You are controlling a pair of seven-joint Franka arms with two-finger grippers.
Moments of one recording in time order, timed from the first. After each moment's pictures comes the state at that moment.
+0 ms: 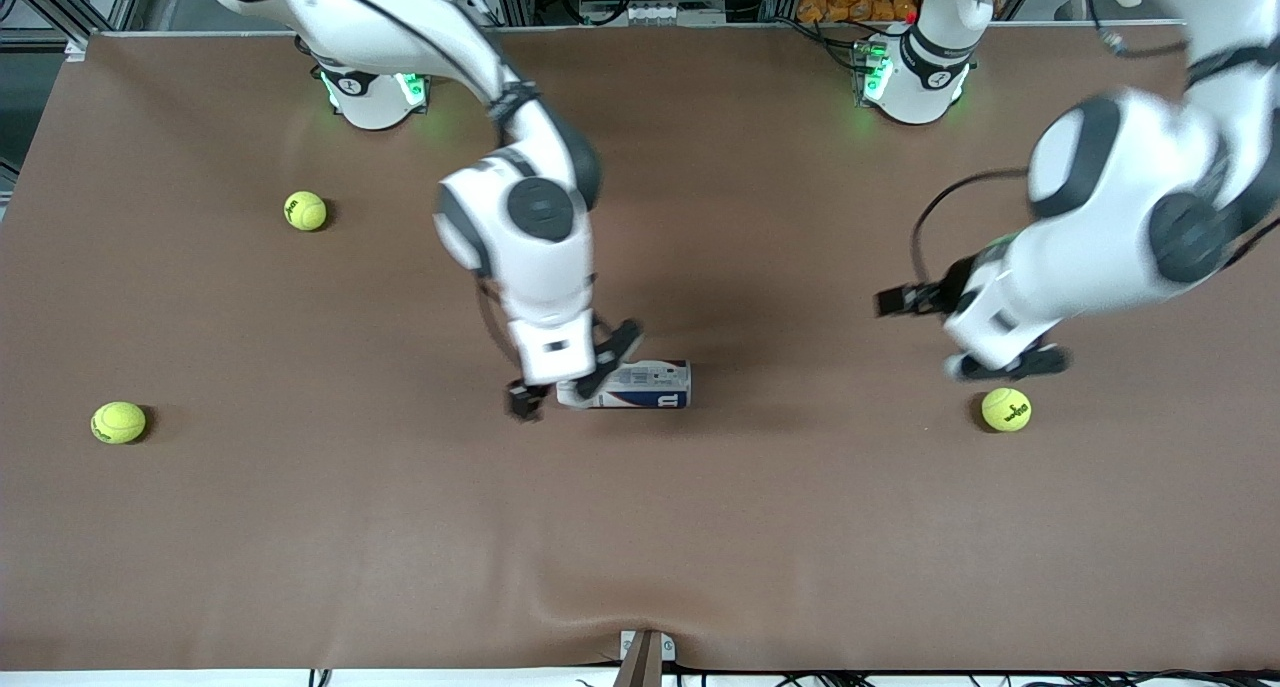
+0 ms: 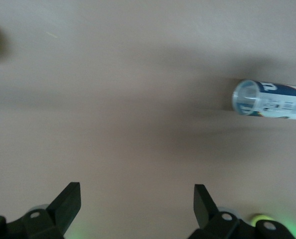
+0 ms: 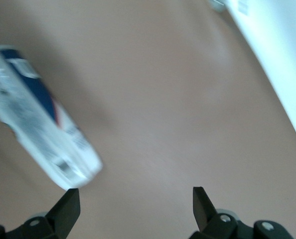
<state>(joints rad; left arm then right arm) -0.06 0.36 -0.24 -1.61 -0.25 1.76 -0.36 0.59 0.60 -0.05 -1.33 -0.20 2.07 -0.28</state>
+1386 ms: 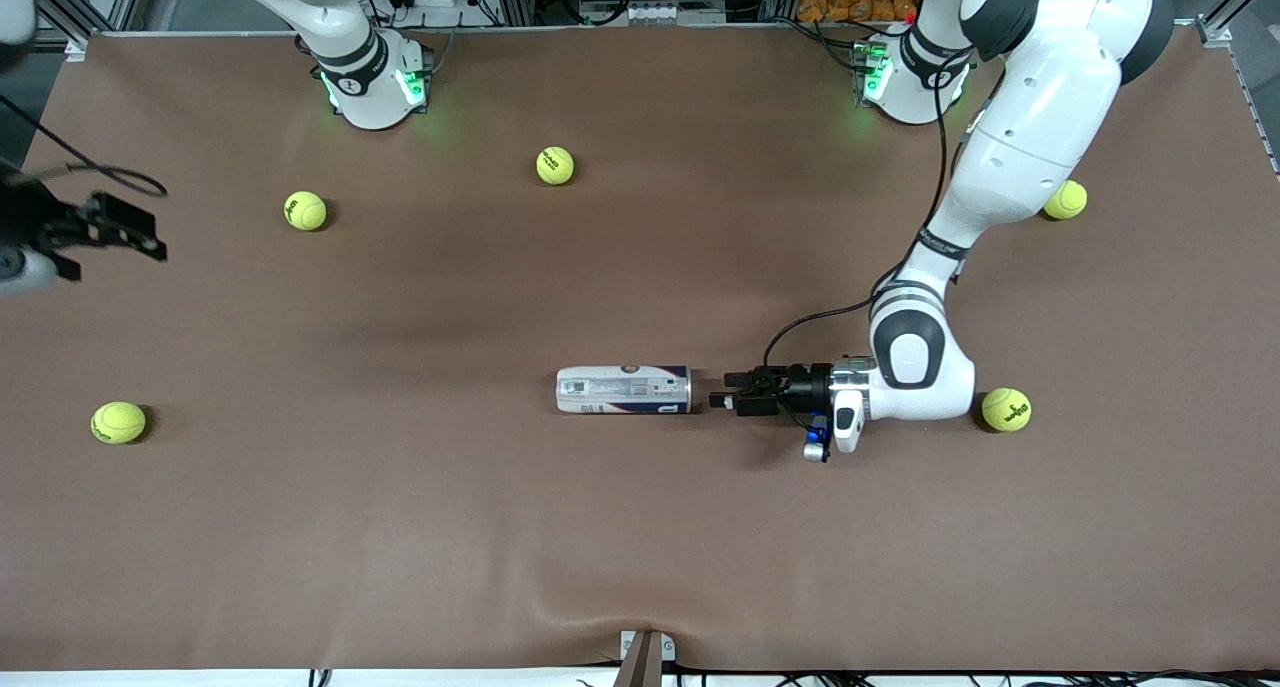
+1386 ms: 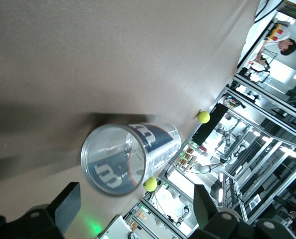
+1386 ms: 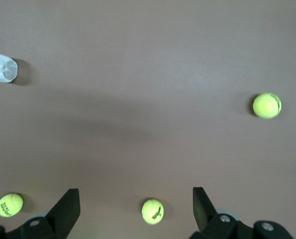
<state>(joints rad) -0.13 0.90 -0.24 -1.57 -1.37 2.09 0.23 0.01 0.03 -0.09 -1.56 0.04 1.52 -0.27</state>
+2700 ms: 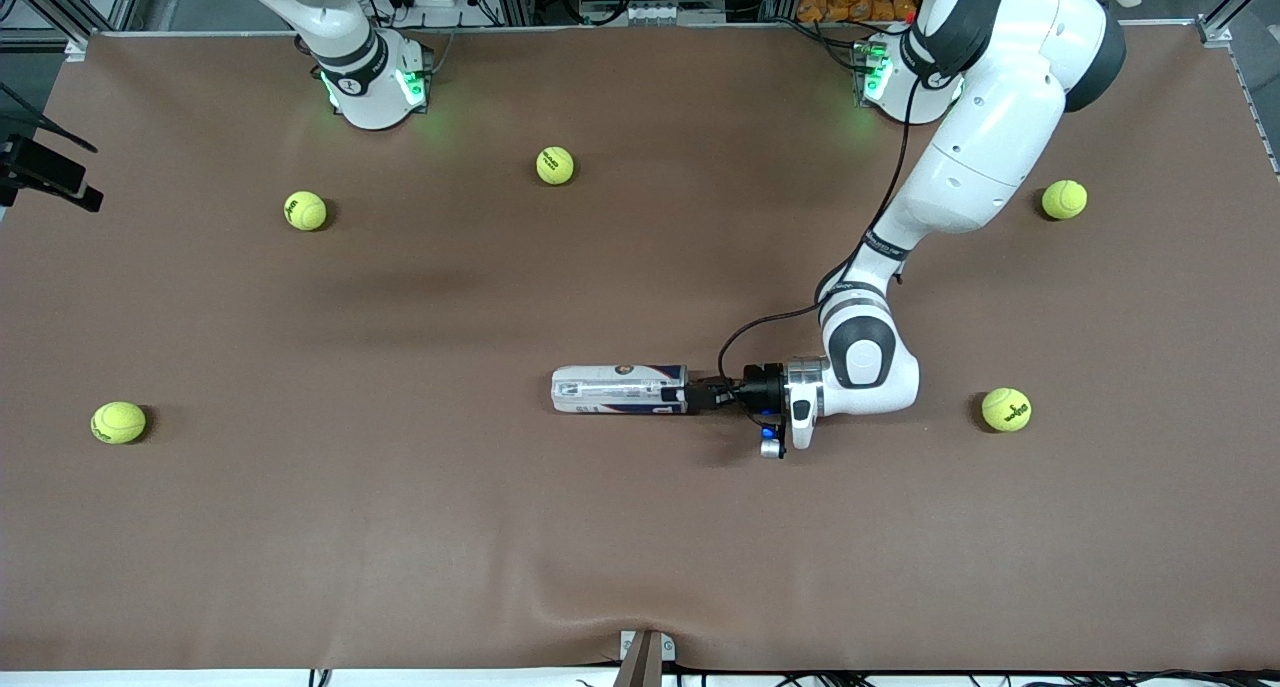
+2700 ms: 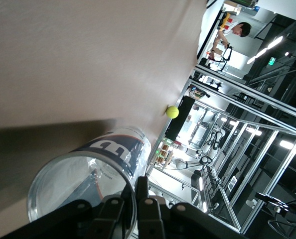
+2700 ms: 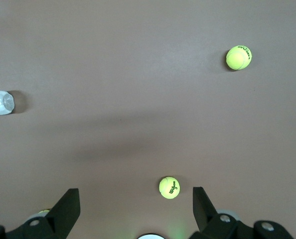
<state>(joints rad) -0.21 0.97 -0.24 -1.49 -1.59 2.09 0.45 -0.04 -0.03 -0.09 -1.52 0.04 1.43 -0.03</state>
